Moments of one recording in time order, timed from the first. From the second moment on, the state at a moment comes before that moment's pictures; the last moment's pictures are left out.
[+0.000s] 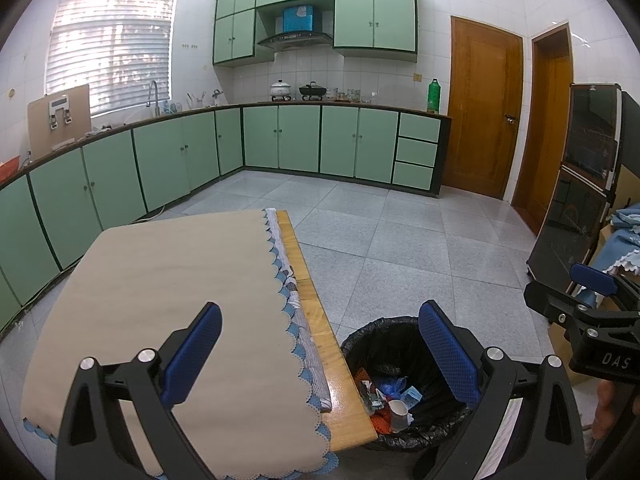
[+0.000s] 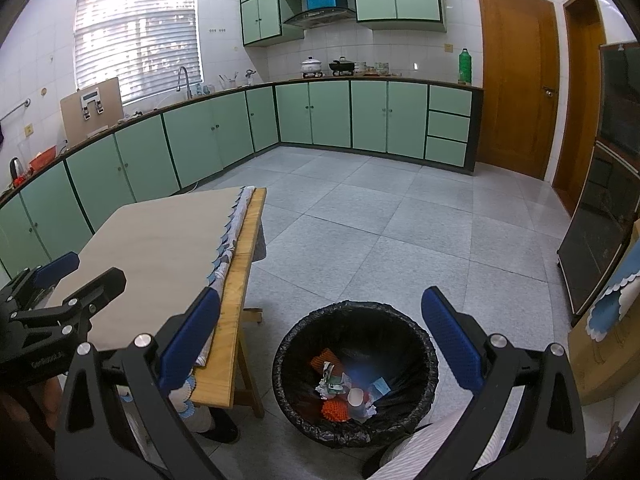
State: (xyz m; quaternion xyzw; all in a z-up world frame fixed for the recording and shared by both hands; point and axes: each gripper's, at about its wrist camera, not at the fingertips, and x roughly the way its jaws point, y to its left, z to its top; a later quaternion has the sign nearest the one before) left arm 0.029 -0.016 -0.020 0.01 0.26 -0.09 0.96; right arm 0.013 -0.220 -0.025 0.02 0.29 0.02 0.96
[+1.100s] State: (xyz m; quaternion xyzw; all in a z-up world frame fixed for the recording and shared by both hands) left arm 0.029 -0.018 -0.021 0.01 0.26 -0.09 0.96; right arm 0.015 -0.219 -0.026 0.03 0.28 0.02 0.96
